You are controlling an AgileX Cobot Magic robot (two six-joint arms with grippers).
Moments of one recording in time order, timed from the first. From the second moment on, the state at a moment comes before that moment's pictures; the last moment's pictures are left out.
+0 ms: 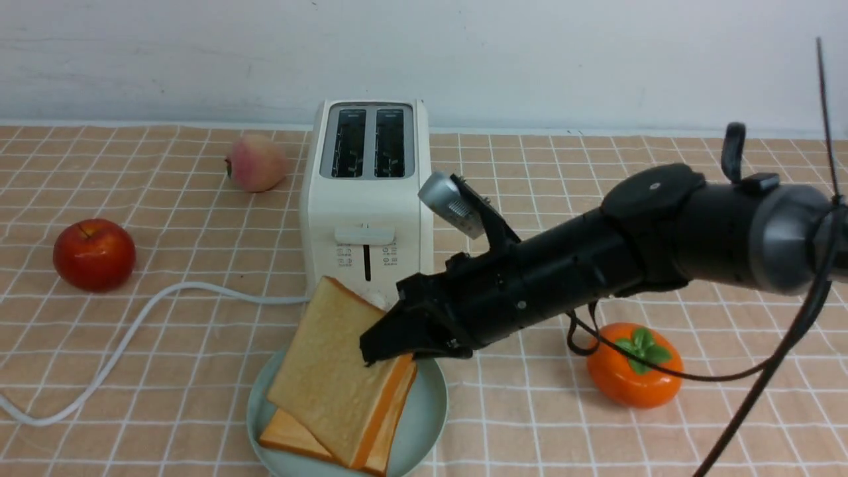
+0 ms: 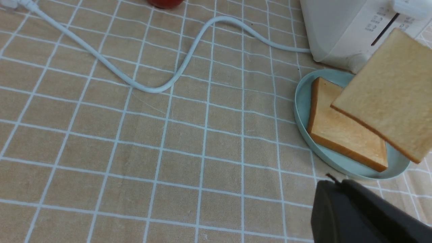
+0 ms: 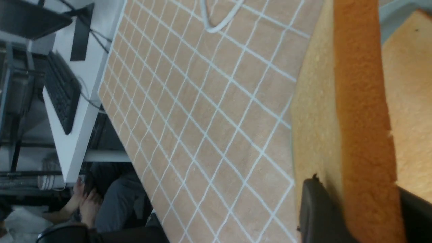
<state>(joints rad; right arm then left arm) 0.49 1.90 -1.26 1.32 0.83 -0.78 -0.25 0.02 -0.53 0.10 1.08 -0.51</state>
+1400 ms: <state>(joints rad) -0.06 0.70 -0.99 0.69 0.83 -0.56 -0.25 0.02 -0.45 0.01 0.76 -0.51</state>
